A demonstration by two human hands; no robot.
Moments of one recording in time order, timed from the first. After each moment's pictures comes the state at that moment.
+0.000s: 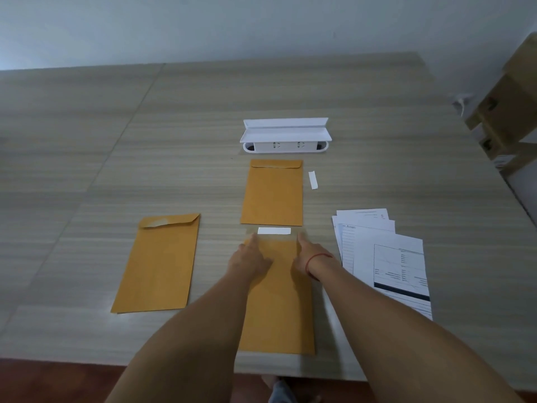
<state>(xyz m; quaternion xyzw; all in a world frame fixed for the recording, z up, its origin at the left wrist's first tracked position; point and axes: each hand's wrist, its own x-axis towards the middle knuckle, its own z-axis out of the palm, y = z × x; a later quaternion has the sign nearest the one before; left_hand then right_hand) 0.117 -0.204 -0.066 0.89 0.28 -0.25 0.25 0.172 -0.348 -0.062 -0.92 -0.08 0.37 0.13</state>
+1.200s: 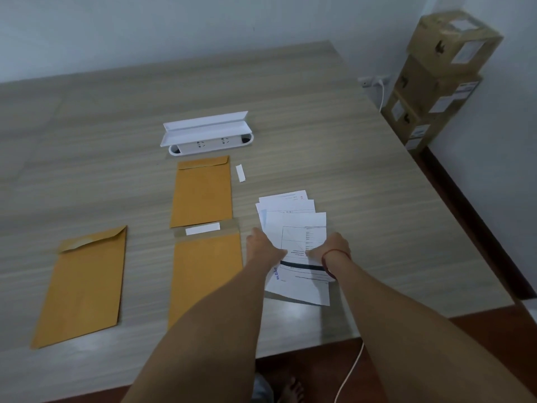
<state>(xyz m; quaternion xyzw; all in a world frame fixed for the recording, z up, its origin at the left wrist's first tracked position) 0.157 -0.380 -0.062 0.85 0.29 -0.18 0.40 0.182 -0.523 -0.072 -0.87 0.27 0.24 0.33</state>
